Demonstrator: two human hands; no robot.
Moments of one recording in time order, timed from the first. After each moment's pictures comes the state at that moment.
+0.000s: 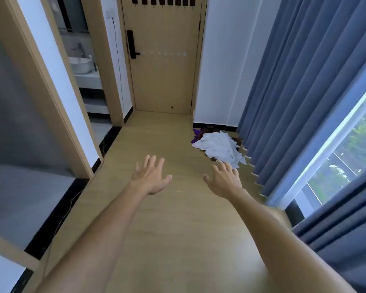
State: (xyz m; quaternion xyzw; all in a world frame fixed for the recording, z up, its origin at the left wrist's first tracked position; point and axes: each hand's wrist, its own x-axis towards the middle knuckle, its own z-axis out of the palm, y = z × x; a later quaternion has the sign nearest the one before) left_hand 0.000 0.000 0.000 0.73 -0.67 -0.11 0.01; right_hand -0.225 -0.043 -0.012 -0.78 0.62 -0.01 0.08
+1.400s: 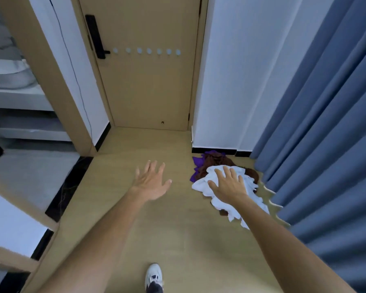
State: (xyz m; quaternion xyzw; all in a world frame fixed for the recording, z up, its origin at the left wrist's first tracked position) left_hand 0.118 -0.833 -0.059 0.71 -0.69 -0.13 -0.04; right_hand -0.127 -0.865 -0.080 -0.75 0.65 0.04 0.09
